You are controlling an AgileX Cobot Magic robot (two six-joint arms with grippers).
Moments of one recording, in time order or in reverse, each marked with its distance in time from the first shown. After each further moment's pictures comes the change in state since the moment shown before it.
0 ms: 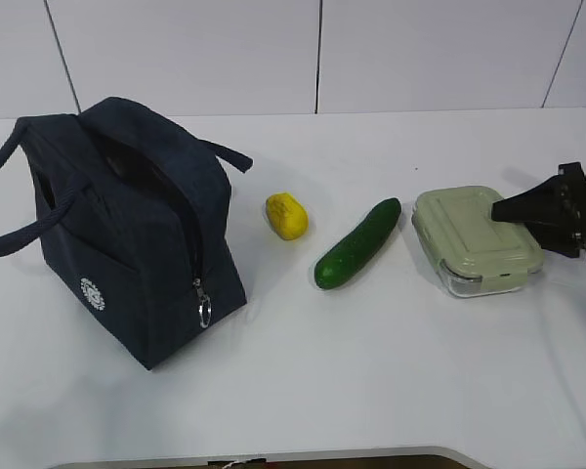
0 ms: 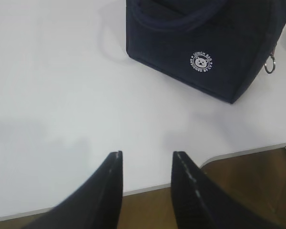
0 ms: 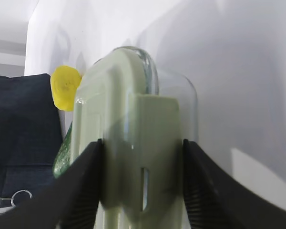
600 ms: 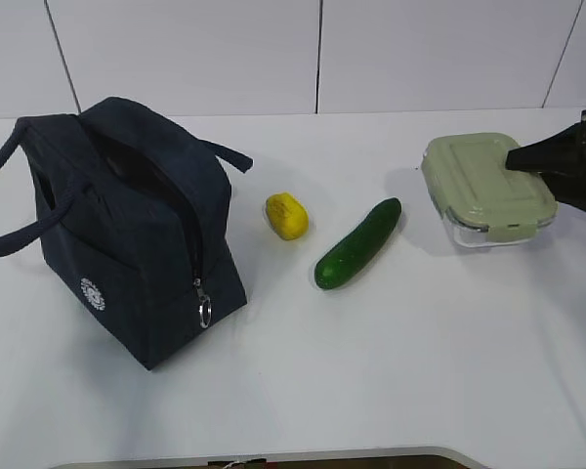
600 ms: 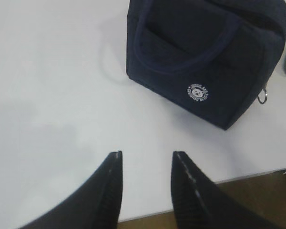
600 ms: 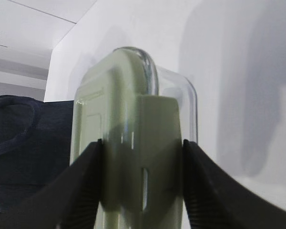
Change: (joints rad) left arm 0.000 0.270 -0.168 -0.013 -0.053 0.000; right arm 0.000 -0.137 0.000 0.051 -0.002 0.046
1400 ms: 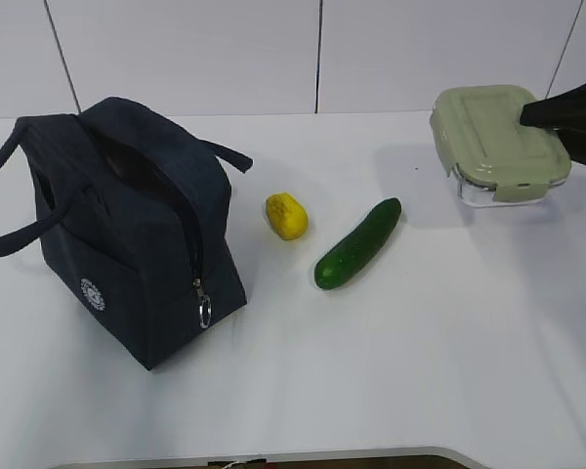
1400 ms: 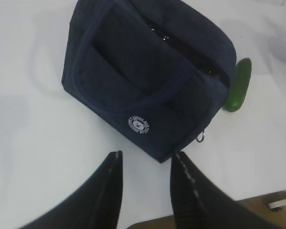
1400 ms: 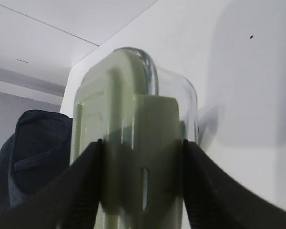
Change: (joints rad) left arm 0.000 0.302 -0.015 -0.290 -0.208 0.000; right arm 0.000 -0.113 0.005 0.043 0.002 0.021
